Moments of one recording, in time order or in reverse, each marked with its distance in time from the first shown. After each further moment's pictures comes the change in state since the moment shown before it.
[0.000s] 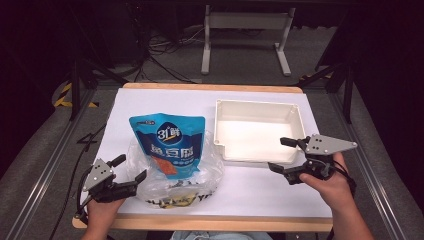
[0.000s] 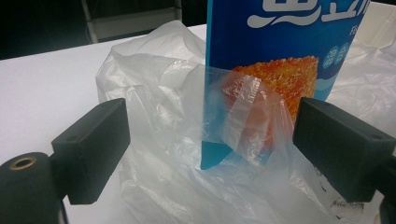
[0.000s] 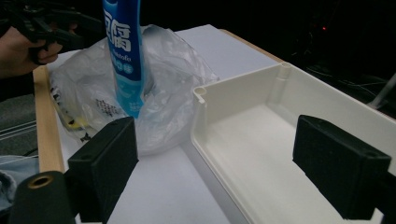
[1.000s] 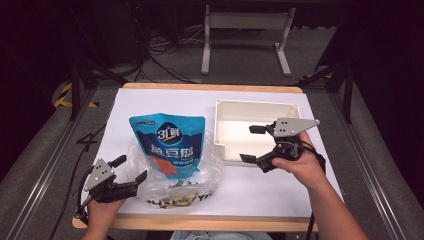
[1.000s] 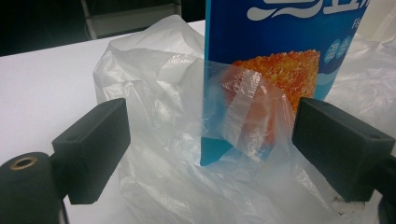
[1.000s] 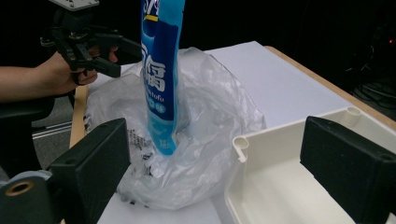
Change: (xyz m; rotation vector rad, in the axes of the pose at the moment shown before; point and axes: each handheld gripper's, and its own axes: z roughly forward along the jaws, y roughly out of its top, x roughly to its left) left arm -0.001 -0.001 0.001 0.017 -0.001 0.006; right arm 0.000 0.042 0.065 -0.030 0.179 -0.038
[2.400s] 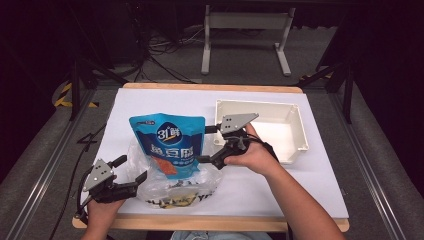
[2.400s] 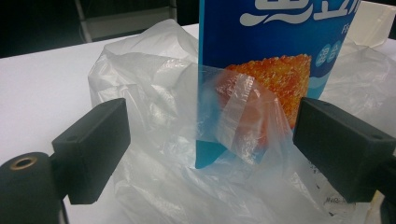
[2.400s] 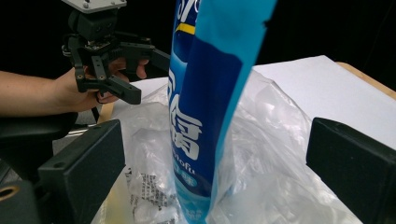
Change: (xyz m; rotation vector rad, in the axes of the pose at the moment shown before) left arm 0.000 0.001 -0.001 -0.008 -0.021 0.006; right arm 0.007 0.014 0.119 -0.004 0.213 -0.032
